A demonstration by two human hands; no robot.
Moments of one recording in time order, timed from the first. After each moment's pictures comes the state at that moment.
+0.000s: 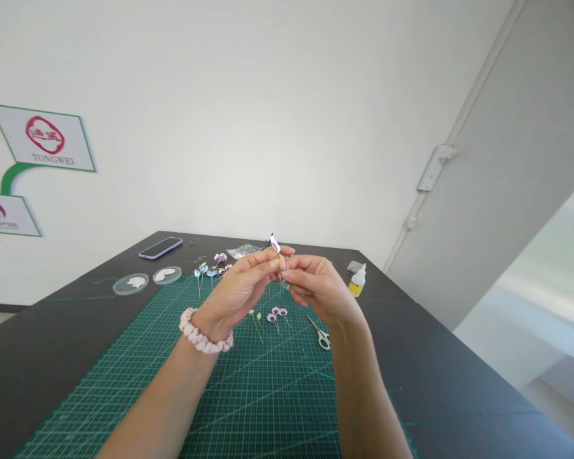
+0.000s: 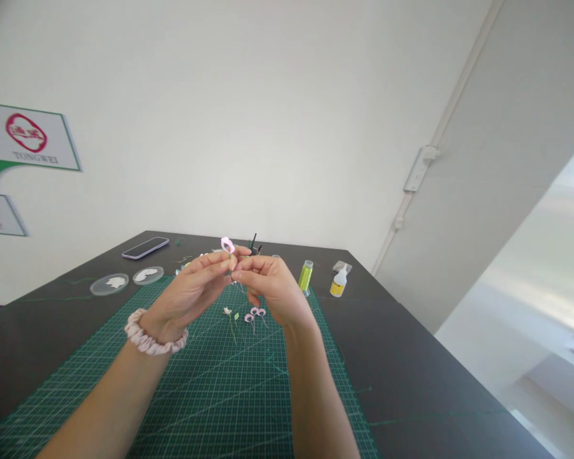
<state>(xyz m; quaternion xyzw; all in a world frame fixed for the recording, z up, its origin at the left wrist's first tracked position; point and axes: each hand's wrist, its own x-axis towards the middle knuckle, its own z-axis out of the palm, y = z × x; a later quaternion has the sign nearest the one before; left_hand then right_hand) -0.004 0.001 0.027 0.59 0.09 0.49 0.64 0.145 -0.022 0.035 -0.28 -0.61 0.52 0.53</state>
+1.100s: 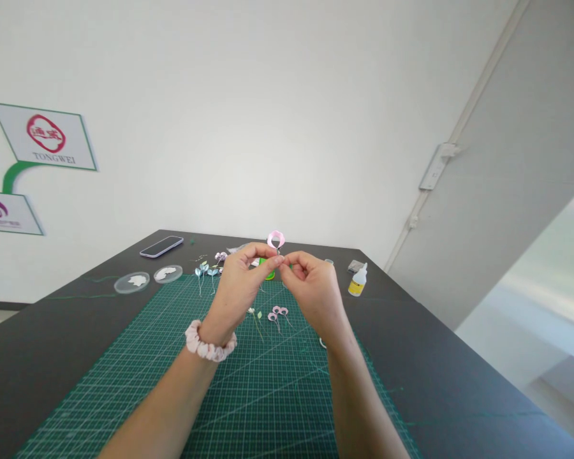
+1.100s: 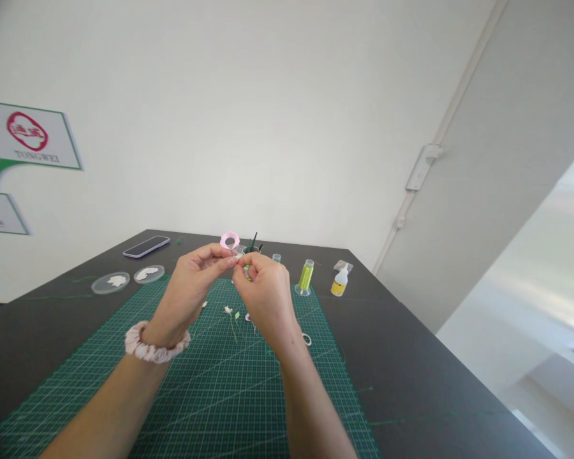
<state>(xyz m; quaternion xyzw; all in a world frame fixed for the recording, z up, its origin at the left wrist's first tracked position) -0.003 0.003 0.026 0.60 0.27 0.60 0.46 0.121 -0.031 0.033 -0.49 -0.66 0.13 0.56</state>
